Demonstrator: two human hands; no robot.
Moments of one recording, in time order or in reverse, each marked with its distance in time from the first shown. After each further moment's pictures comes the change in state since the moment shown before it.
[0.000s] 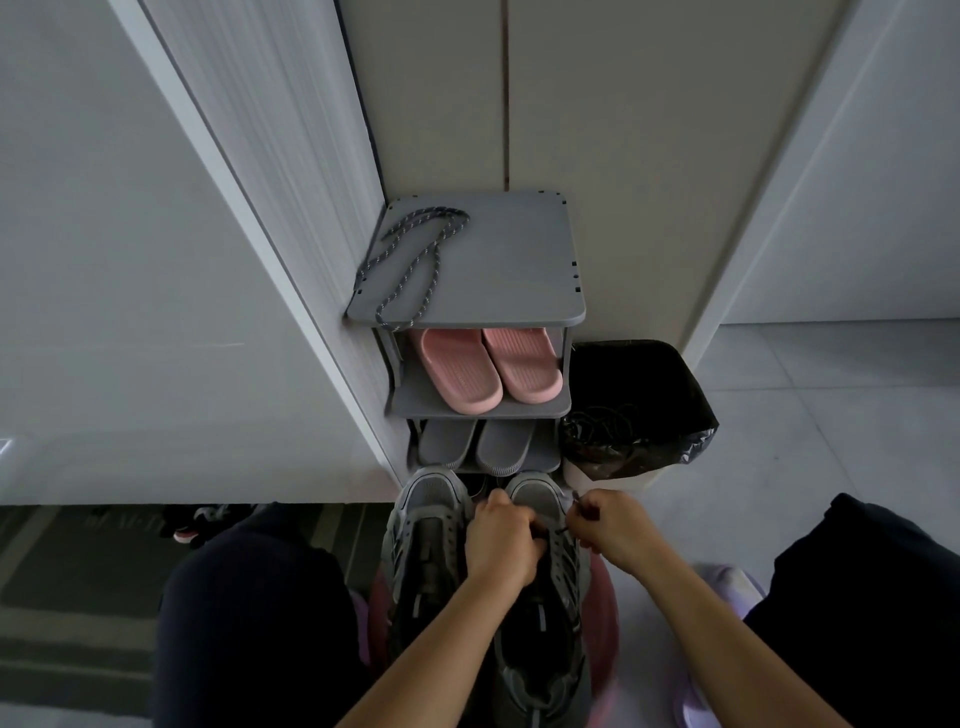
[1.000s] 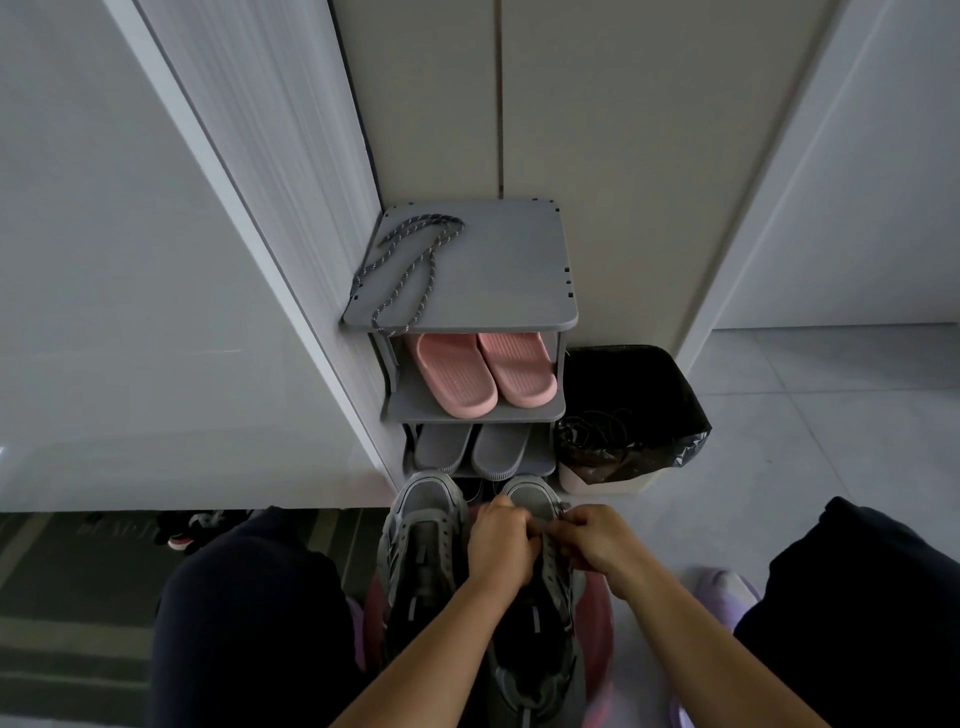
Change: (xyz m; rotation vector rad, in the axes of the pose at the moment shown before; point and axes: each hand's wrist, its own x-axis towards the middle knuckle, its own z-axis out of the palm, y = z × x) left_hand 0.011 -0.005 0.016 0.002 0.086 0.044; right_hand -0.006 -0.011 0.011 0.545 -0.129 0.233
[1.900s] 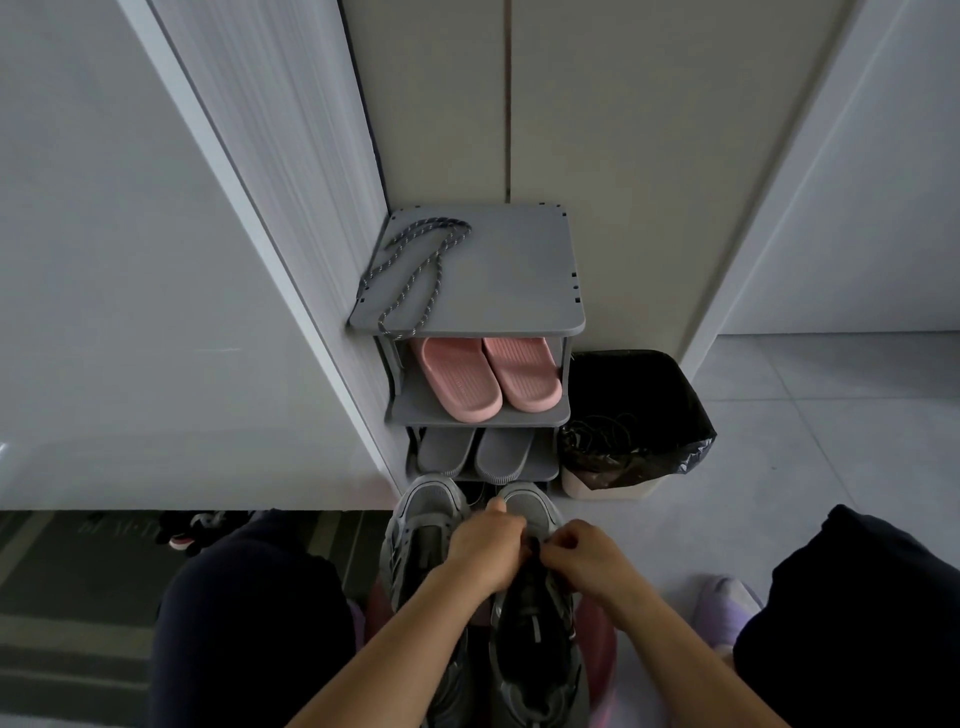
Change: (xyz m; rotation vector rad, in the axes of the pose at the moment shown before) left_hand 0.000 -0.008 -0.034 0.231 -0.249 0.093; right_hand -0.004 0.010 0.014 -0.231 0.013 -0.068
